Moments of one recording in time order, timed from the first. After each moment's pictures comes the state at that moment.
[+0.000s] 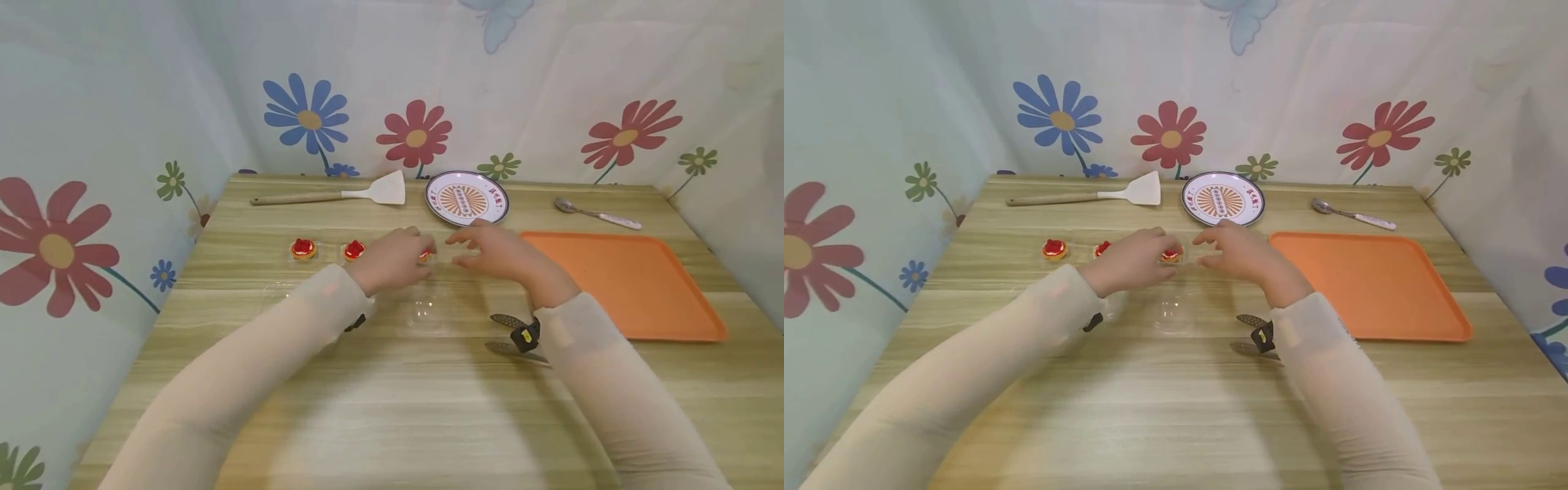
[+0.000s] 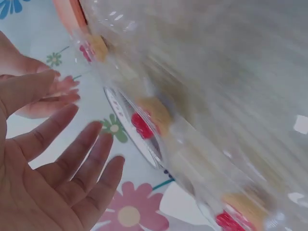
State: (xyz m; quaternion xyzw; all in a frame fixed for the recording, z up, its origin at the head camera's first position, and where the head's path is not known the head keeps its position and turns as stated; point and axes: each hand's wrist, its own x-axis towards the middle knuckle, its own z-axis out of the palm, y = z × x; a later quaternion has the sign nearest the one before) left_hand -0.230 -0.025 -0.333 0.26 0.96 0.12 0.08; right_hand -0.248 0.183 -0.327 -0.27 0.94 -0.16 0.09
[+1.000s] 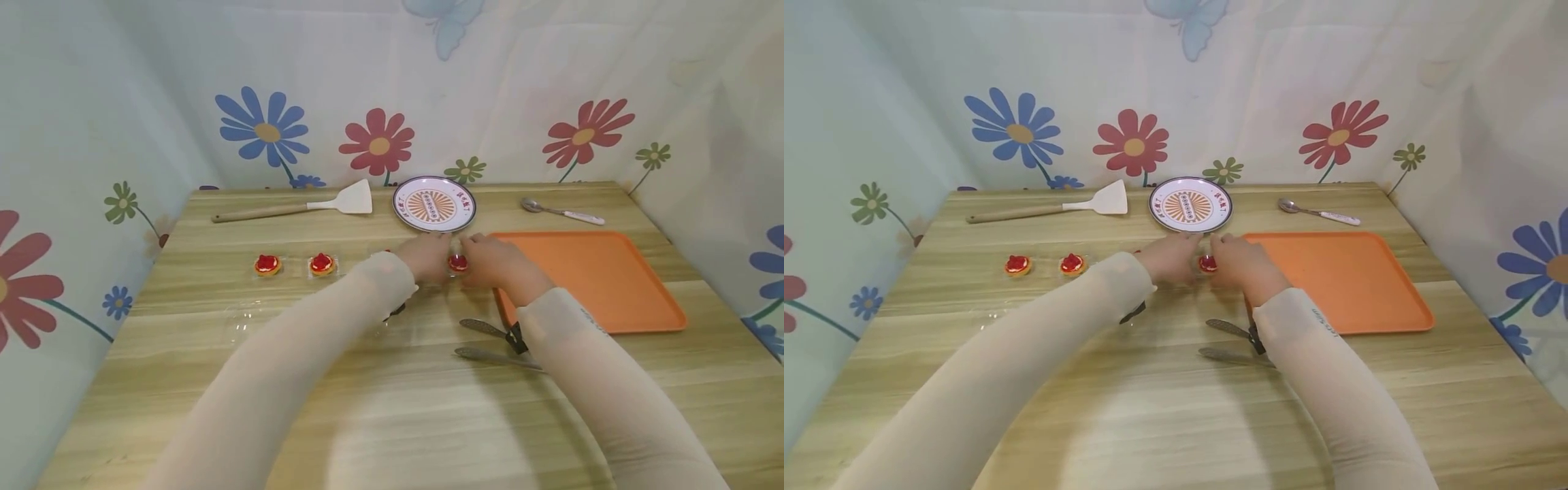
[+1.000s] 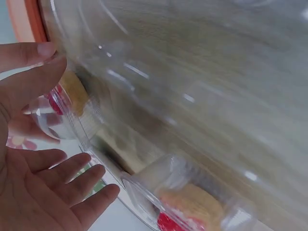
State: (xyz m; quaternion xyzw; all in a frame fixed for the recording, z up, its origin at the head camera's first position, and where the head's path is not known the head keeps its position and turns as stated) left_hand -0.296 0.081 -0.373 0.28 0.95 0.08 0.13; right_hand -0.261 0.228 -0.348 -0.16 0.98 -0.01 0.14
